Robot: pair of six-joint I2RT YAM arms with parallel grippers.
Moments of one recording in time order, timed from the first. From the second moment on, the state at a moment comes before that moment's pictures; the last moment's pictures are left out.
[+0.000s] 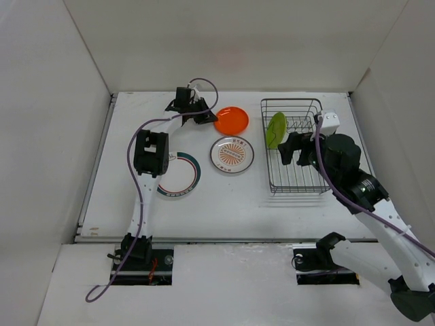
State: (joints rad) left arm -0.22 2.61 2.15 -0.20 0.61 -0.60; right arm 0.52 0.84 1.02 -0.46 0.20 0.22
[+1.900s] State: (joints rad) left arm -0.21 1.53 1.34 -0.14 0.93 -0.23; right arm 0.50 1.41 1.13 0.10 -0.40 0.40
